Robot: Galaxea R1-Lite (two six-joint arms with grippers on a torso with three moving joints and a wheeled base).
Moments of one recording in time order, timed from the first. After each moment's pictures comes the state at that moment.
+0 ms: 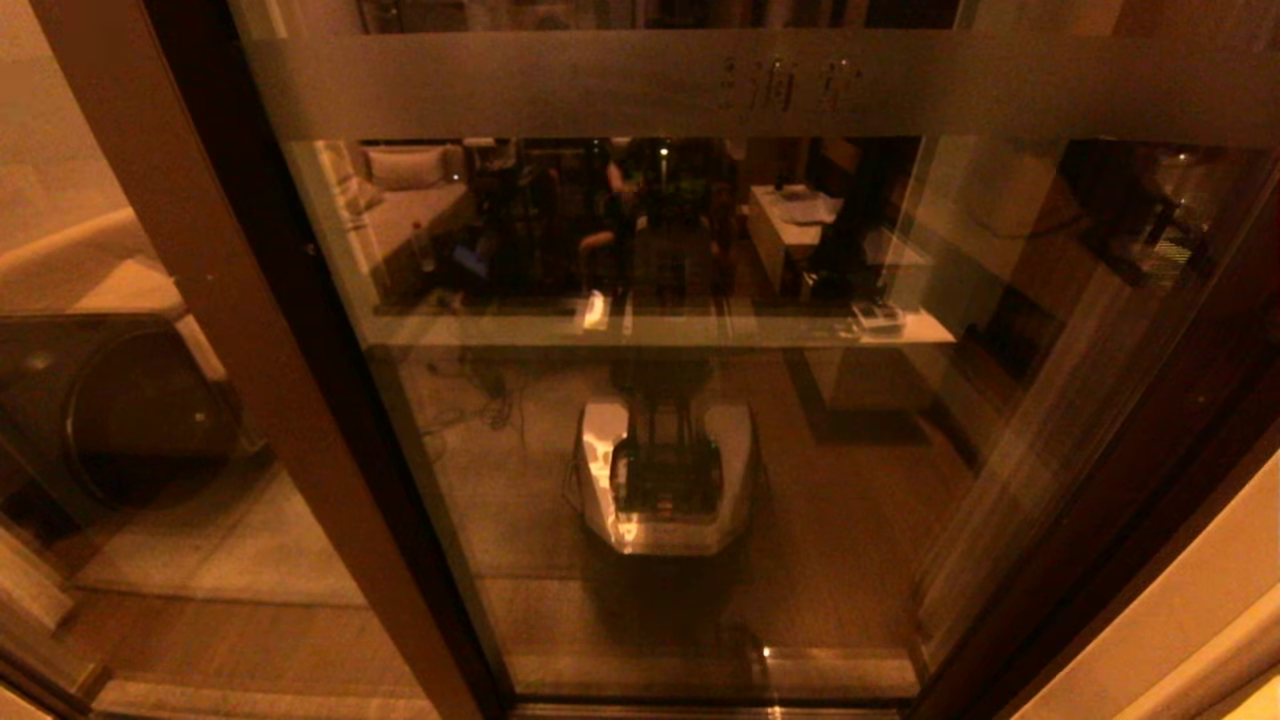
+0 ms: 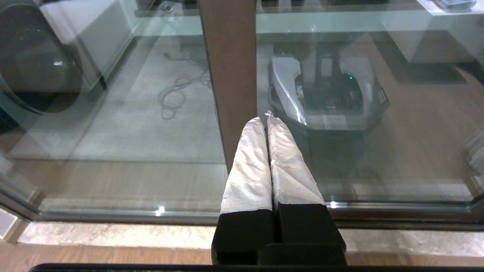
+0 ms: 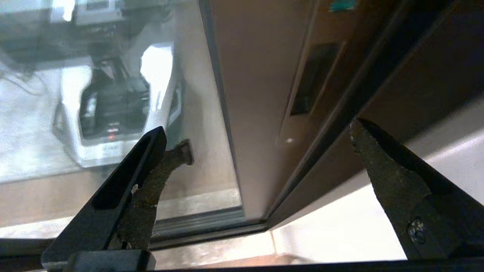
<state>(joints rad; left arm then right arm) 0.00 0.00 -0.04 0.13 0.00 0.06 -0.63 1.73 -1.29 -0.07 0.44 -0.17</state>
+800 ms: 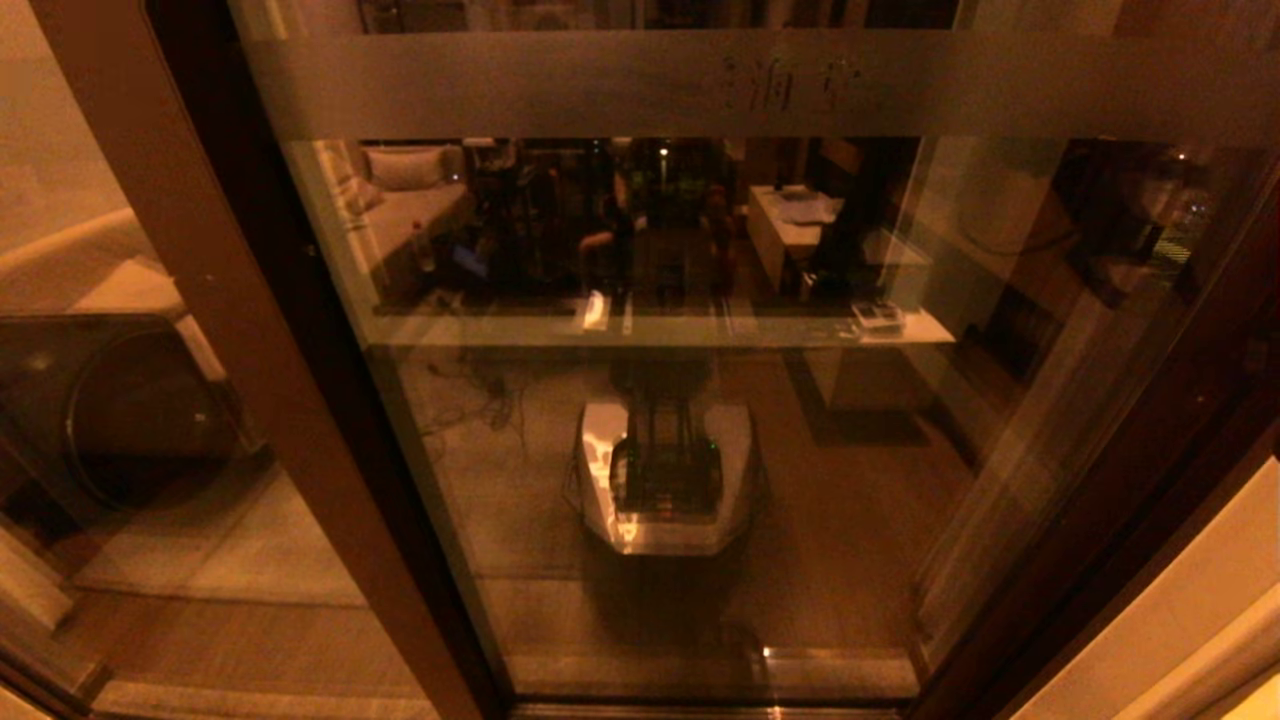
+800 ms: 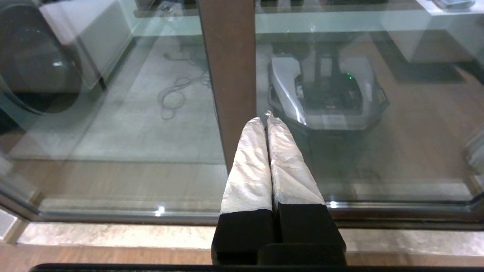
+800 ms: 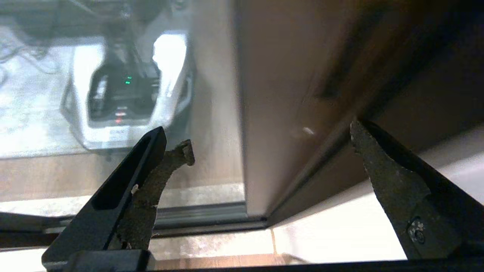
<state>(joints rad) 0.00 0.00 -0.04 0.13 0.00 0.06 -0.62 1.75 -1.22 -0.13 0.51 -0.23</state>
